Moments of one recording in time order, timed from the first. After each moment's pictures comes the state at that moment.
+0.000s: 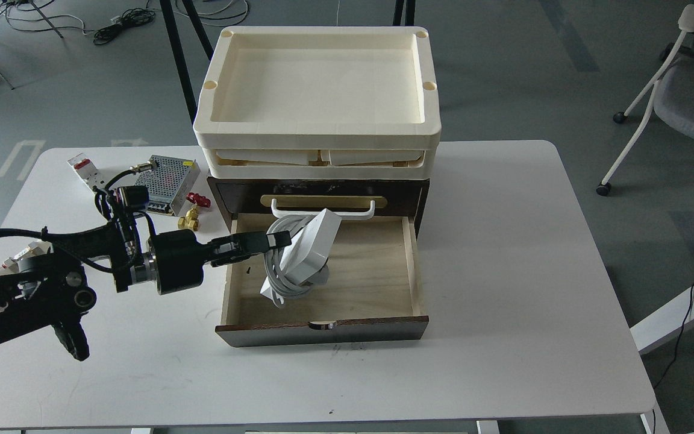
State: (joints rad) left arm -0.80 0.75 -0.10 -1.34 1.05 -0.17 -0.49; right arm 0.71 -0.79 0.93 0.69 0.14 0.49 0.41
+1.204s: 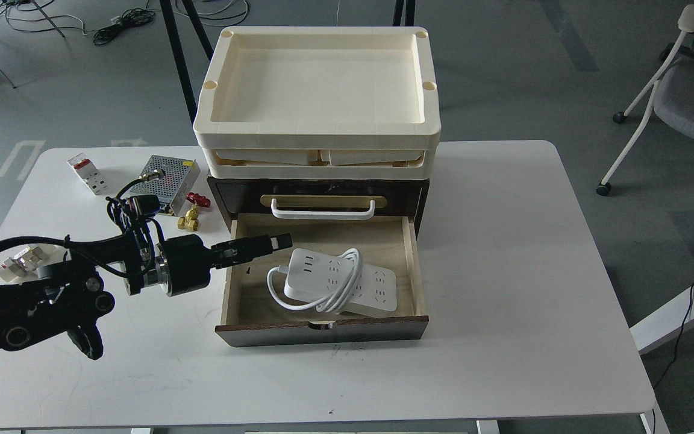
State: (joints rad) left arm -0.76 0.67 -0.12 -1.22 1.09 -0.14 -0.49; right arm 0.69 -0.79 0.94 0.69 0.14 0.49 0.41
